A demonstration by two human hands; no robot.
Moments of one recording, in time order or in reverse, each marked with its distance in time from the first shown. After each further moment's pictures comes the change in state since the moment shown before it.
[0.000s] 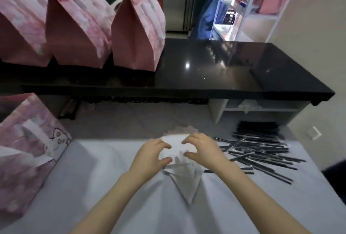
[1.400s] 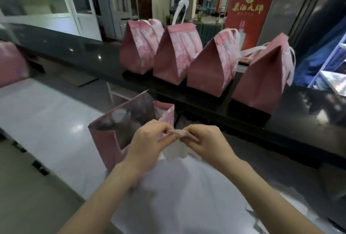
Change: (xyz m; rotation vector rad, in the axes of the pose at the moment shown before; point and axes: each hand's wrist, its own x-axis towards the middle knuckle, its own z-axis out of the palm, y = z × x) left_hand -0.136 -0.099 -0.239 0.052 0.771 -0.109; right_hand 0.105 -0.303 -0.049 0.344 0.180 -0.668
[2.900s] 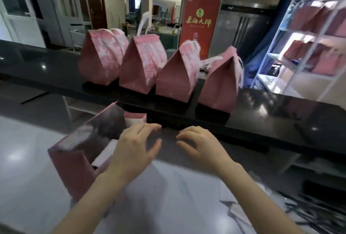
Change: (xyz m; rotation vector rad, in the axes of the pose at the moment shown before) left_hand 0.017 0.015 0.005 0.052 -0.071 0.118; right_hand -0.029 0.016 -0.027 -0.308 0.023 0.179
